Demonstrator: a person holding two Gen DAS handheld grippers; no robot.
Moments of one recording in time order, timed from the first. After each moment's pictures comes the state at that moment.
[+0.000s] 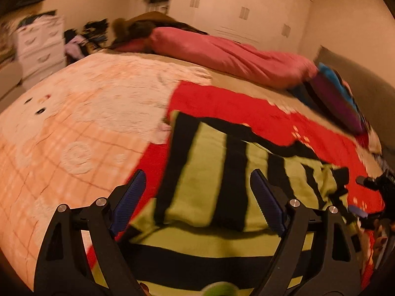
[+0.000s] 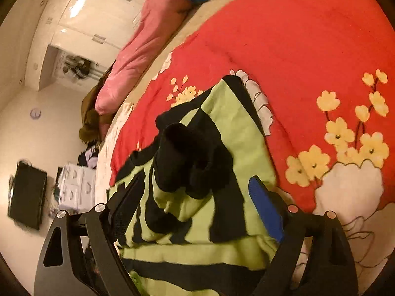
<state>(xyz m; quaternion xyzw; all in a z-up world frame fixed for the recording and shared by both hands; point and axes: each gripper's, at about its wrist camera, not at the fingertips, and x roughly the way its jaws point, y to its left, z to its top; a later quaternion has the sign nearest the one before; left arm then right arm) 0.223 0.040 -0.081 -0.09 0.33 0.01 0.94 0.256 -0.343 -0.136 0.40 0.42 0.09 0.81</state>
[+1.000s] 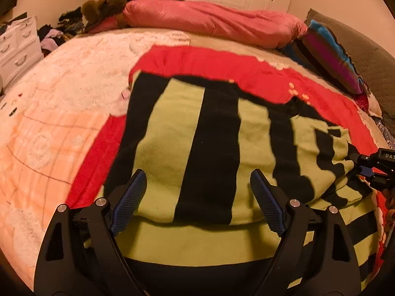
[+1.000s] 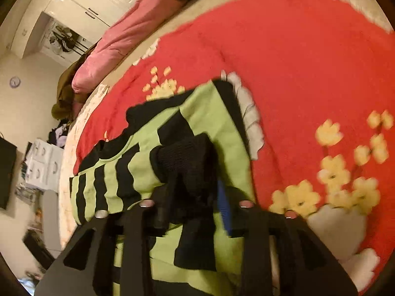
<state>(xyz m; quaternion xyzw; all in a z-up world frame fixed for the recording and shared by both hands) 0.256 0.014 -0.121 -0.05 0.40 -0.03 0.91 0.277 -0.341 -0.138 0.30 0.47 0.04 0.83</state>
